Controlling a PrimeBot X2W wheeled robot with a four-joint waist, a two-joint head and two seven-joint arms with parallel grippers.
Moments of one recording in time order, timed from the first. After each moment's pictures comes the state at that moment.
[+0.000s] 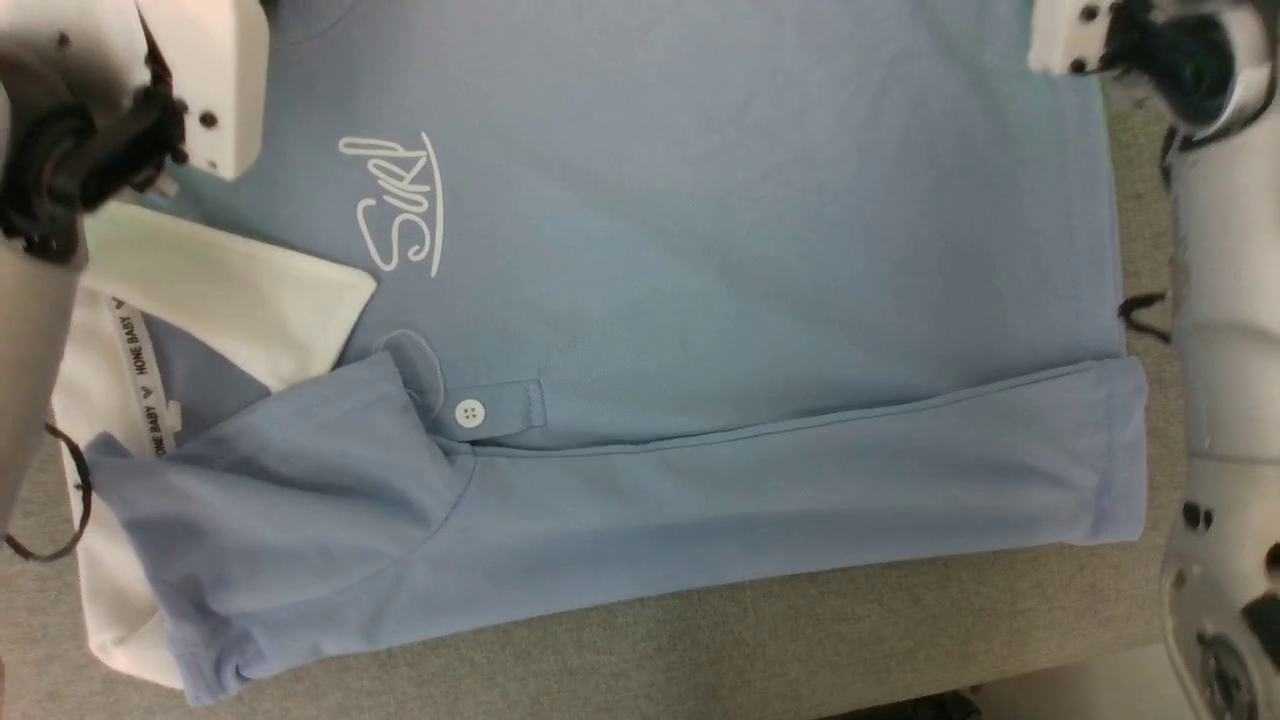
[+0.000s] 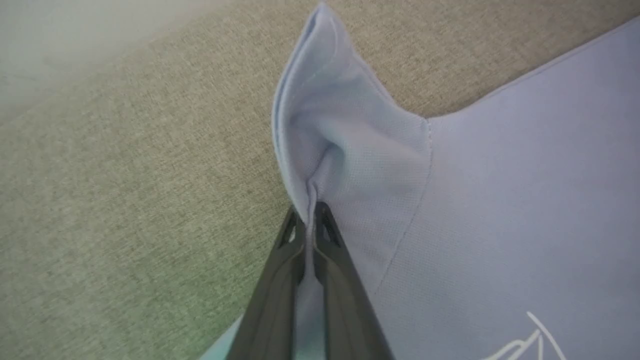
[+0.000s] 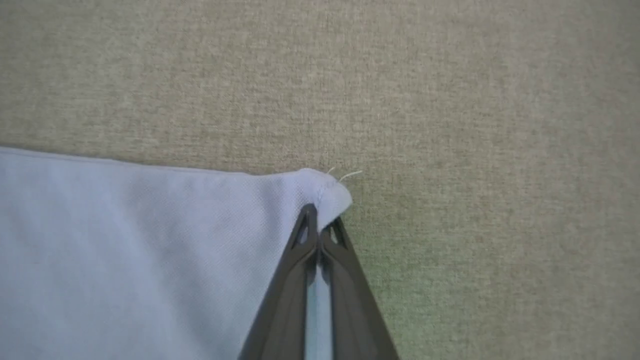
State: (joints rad) left arm -1.08 0.62 -0.47 0.17 -0.64 -0.07 0.83; right arm -1.12 -0.08 -0.04 0.52 0.13 0.13 0.85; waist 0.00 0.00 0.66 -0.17
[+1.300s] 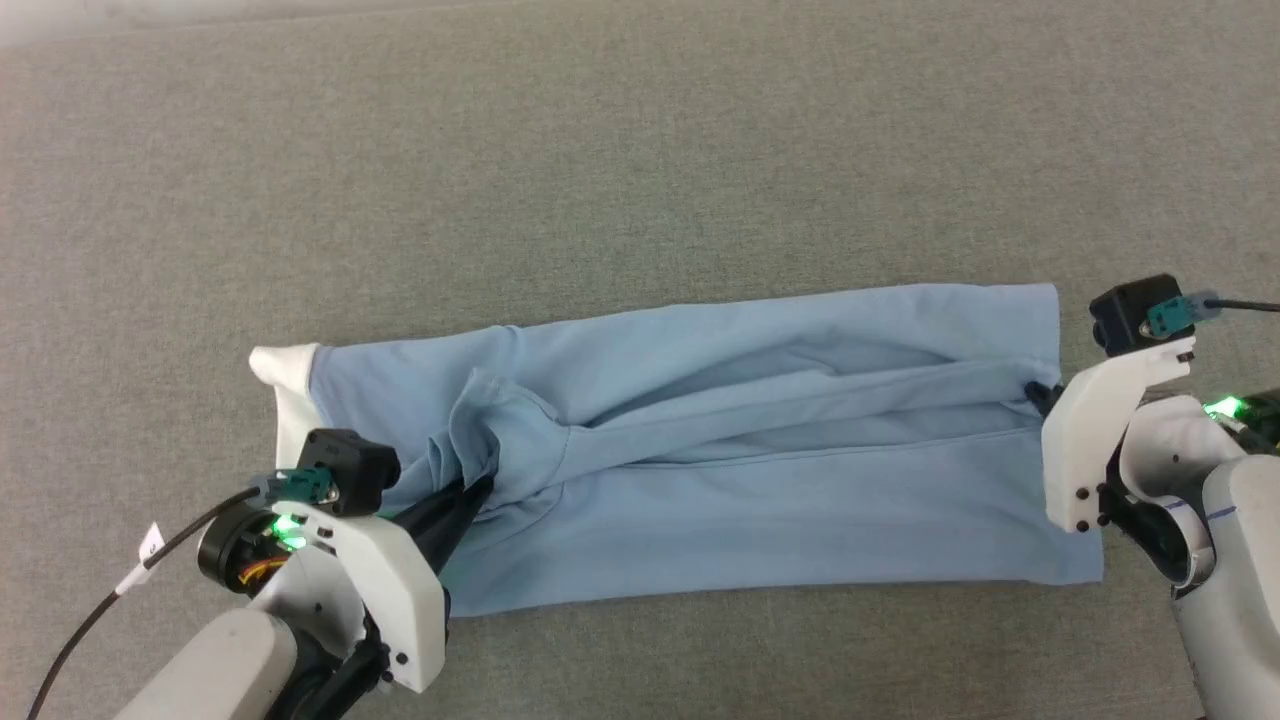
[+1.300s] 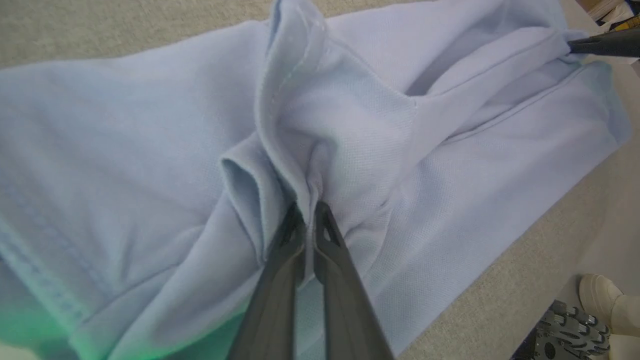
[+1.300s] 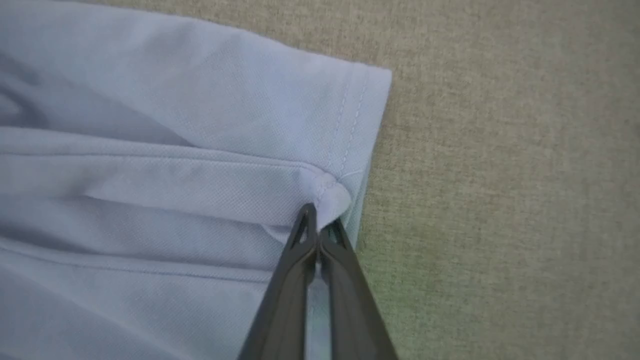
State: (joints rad) left arm -0.24 0.59 -0.55 -0.03 -0.71 -0.01 0.28; right arm -0.40 -0.30 0.11 0.28 0.28 0.13 0.61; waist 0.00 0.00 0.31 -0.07
